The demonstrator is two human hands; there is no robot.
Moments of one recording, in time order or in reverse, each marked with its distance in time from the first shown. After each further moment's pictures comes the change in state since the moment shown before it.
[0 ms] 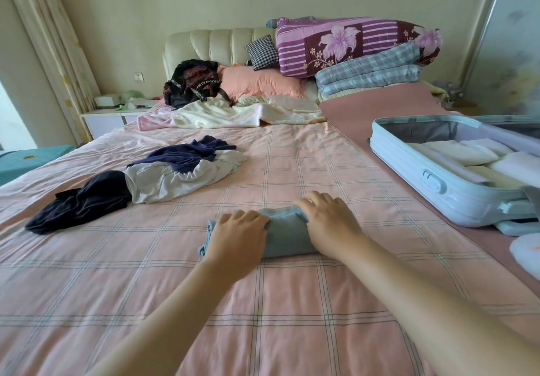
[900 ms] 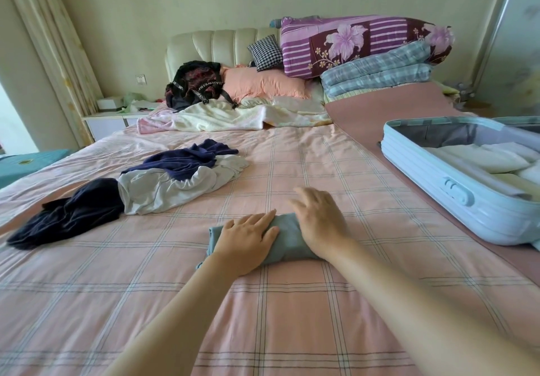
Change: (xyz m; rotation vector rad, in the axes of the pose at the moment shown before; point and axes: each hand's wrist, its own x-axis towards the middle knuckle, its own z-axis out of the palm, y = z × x) left_hand 0.053 -0.025 0.050 -0.108 -0.228 -0.133; right_hand 0.061 0.002 0.047 0.104 0.257 -0.098
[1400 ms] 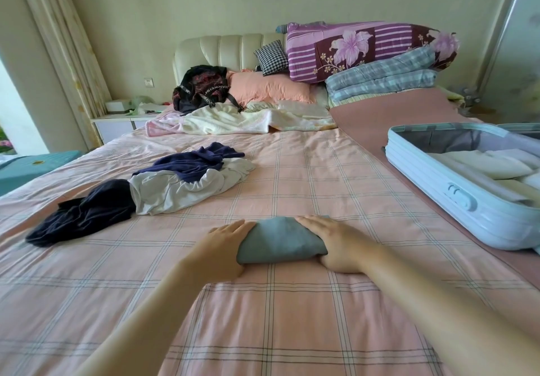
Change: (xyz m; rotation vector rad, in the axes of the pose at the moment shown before) left_hand -0.036 -0.049 -0.031 0.032 -0.101 0.130; right_hand -0.030 0.021 -0.028 0.240 -0.556 0.009
